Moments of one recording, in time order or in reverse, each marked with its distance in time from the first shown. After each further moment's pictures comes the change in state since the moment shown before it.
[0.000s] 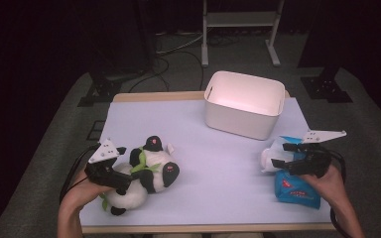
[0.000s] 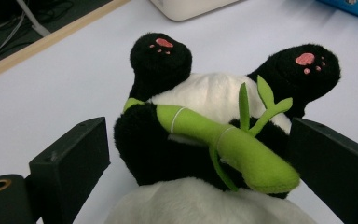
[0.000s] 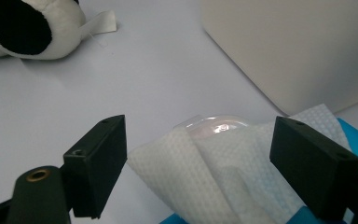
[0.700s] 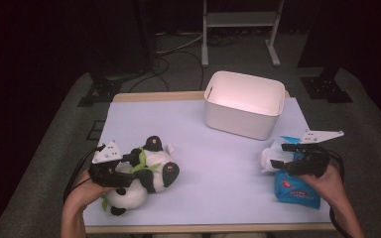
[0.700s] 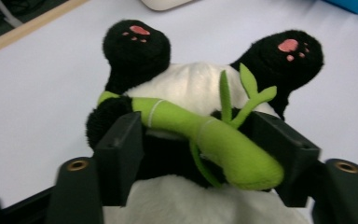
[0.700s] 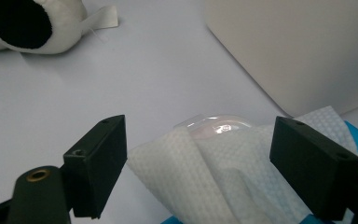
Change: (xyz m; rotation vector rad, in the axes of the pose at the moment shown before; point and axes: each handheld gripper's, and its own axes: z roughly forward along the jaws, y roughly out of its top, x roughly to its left) left arm -0.002 -0.003 0.007 0.024 -0.082 0.008; right arm 0.000 -0.001 0.003 0.015 0.003 -0.022
